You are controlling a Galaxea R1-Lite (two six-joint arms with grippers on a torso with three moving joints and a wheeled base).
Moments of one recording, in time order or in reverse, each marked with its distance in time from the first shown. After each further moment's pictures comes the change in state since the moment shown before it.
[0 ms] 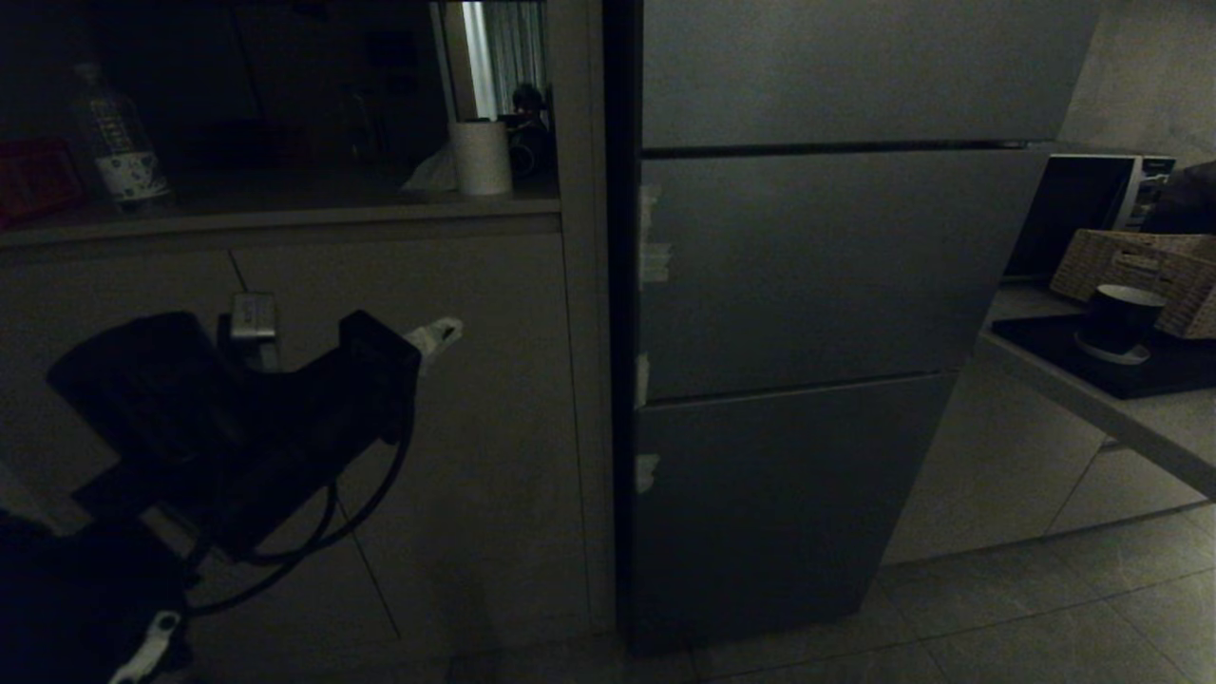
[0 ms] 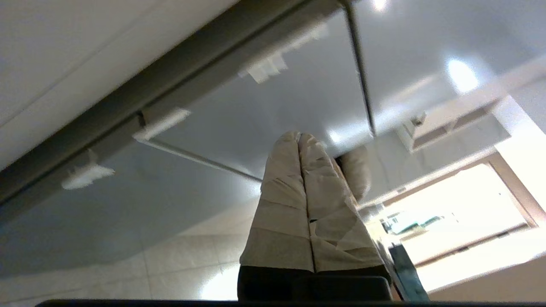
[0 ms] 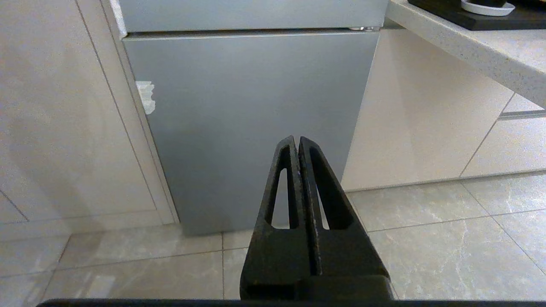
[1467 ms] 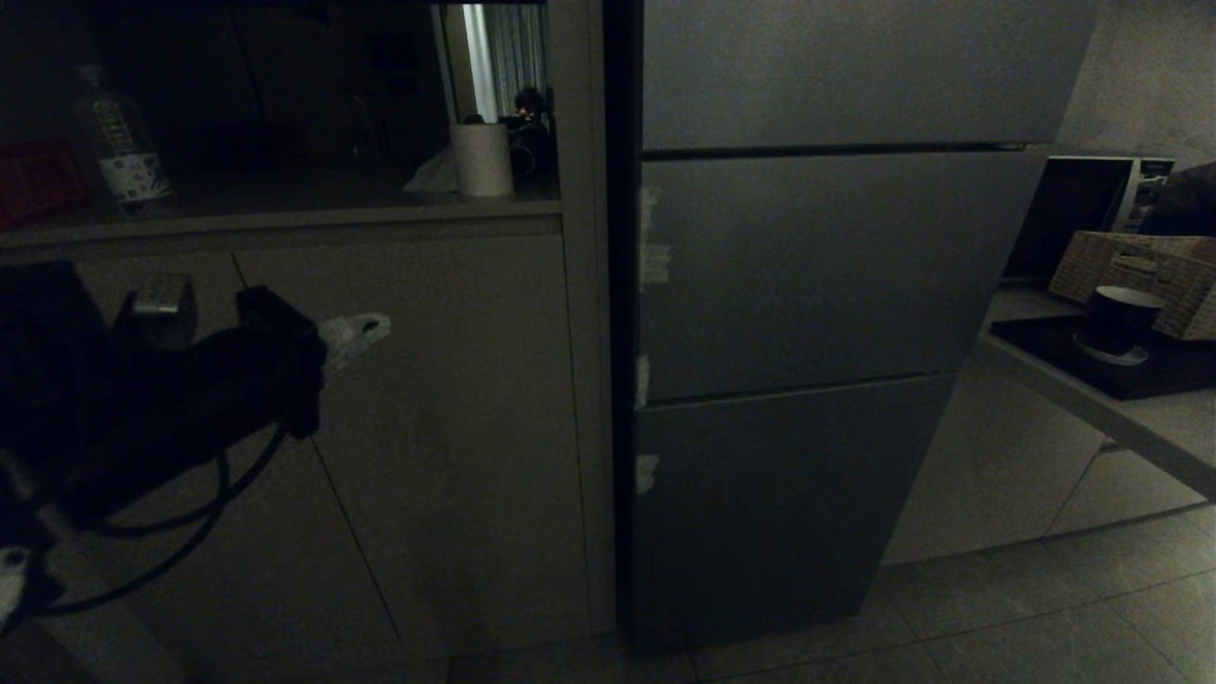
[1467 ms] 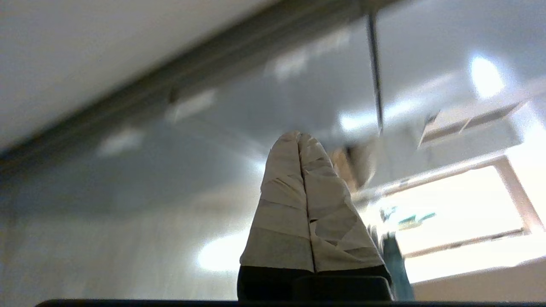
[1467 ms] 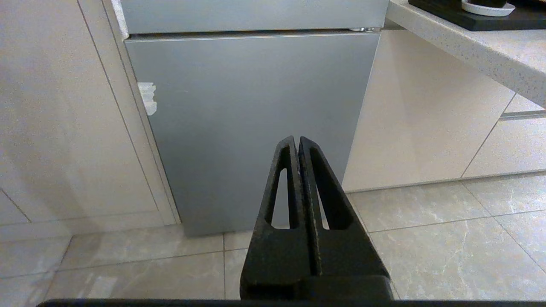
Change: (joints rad) left arm 0.244 -0.103 -0.131 0.365 -0.234 -0.073; right arm 0.000 0.000 0.000 0.000 -0.001 0.006
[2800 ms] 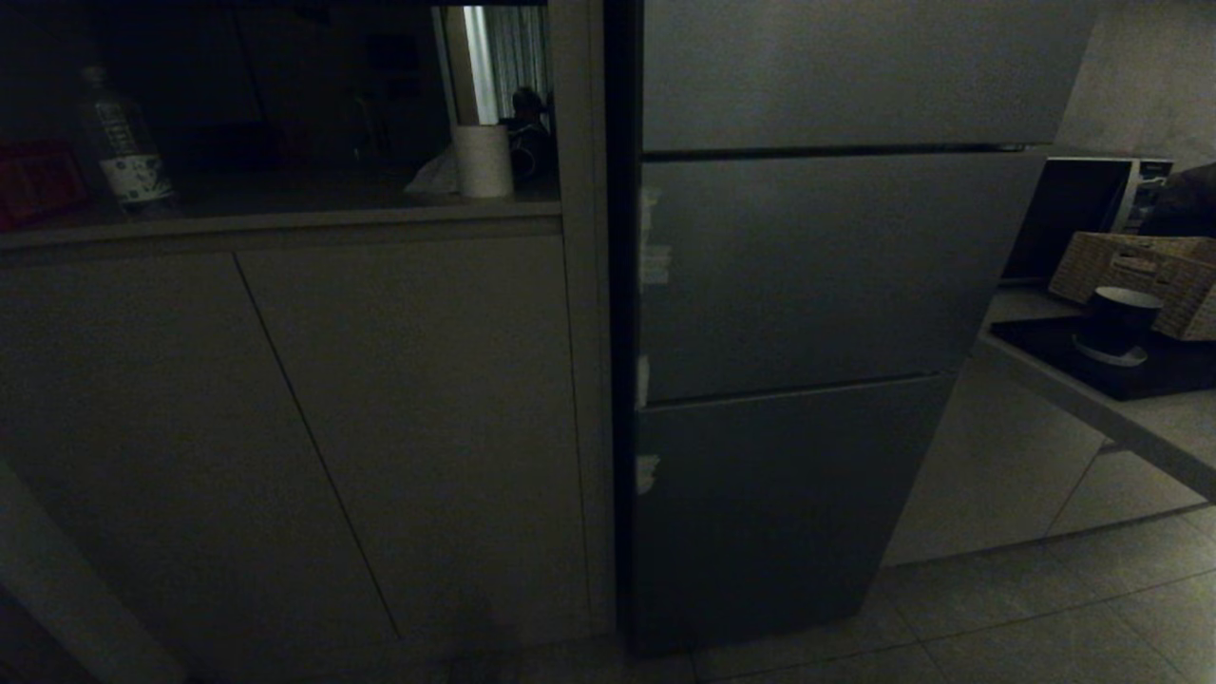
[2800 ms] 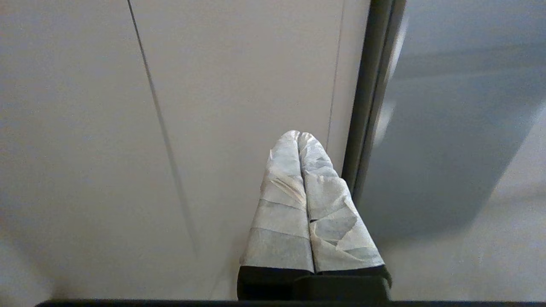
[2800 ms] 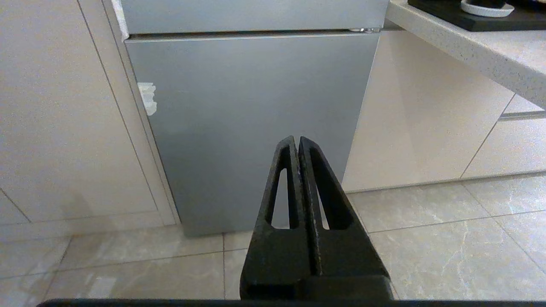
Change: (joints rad) left arm 0.138 -1.536 0.602 0.847 0.243 1.033; right arm 0.000 0.000 0.000 0.000 0.000 0.000
